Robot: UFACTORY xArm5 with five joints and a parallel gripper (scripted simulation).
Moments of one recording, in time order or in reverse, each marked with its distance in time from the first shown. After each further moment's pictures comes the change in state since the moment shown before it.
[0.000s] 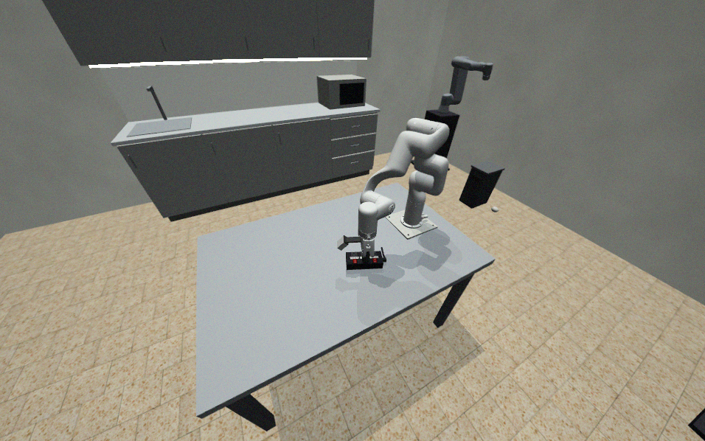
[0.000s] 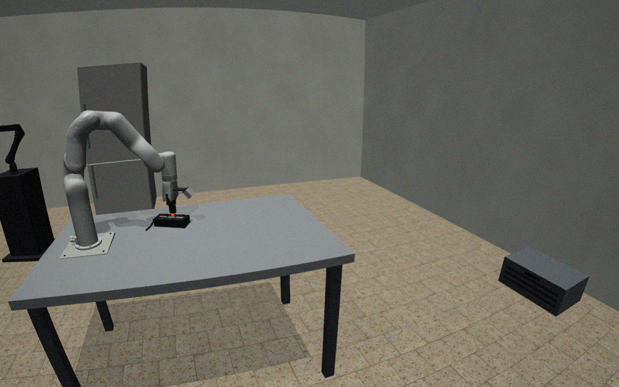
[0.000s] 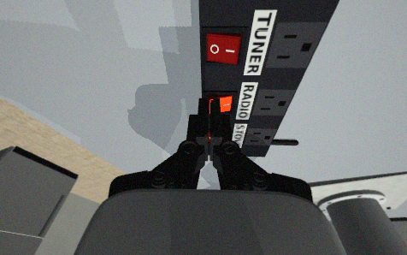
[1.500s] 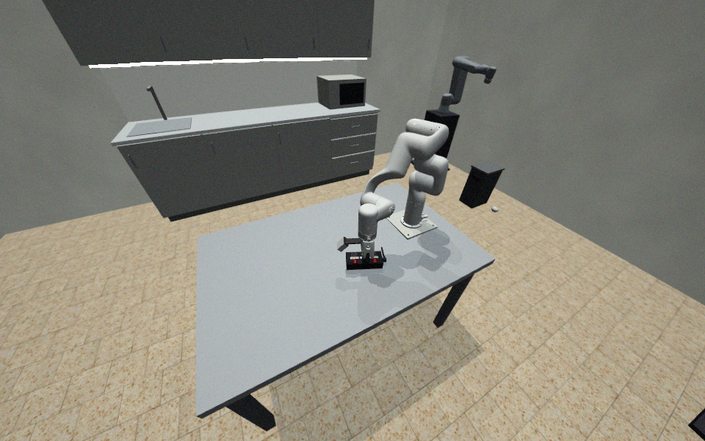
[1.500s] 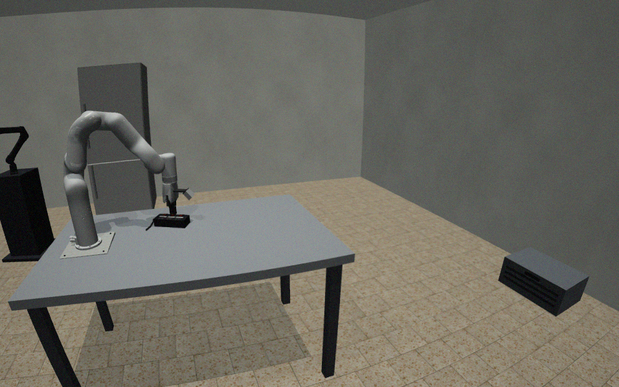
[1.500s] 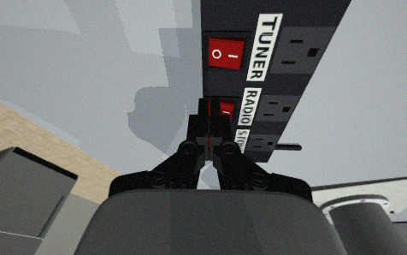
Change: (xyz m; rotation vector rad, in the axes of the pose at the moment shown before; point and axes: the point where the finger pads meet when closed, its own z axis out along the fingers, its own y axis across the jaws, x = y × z) arm 0.000 -0.001 0.007 0.003 0.003 0.000
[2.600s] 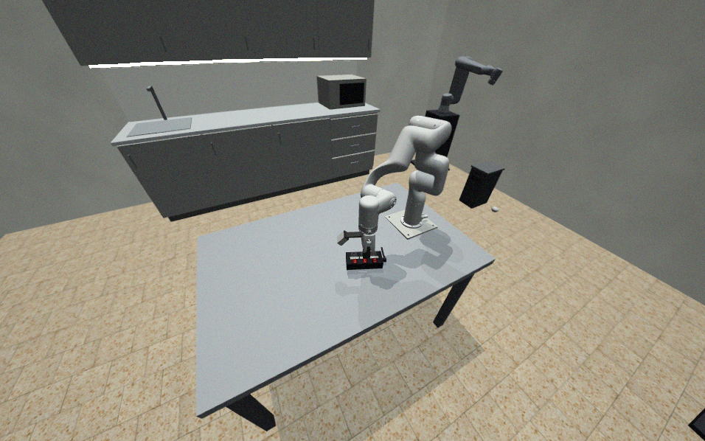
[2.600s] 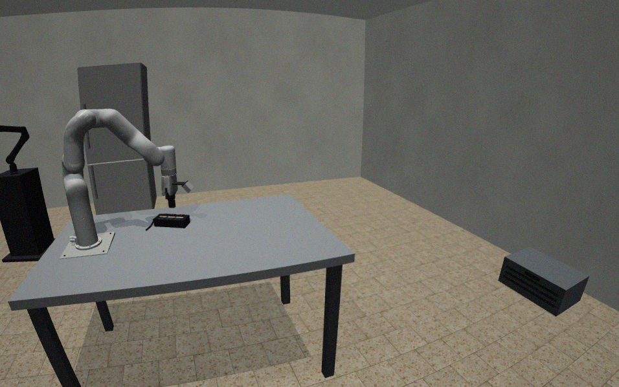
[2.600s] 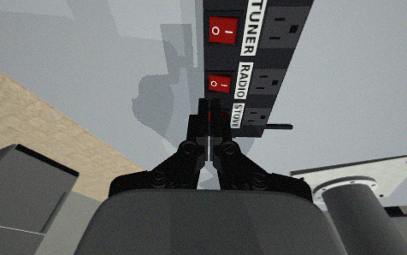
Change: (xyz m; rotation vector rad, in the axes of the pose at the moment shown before) arm -0.002 0.000 -0.036 -0.003 -0.002 0.000
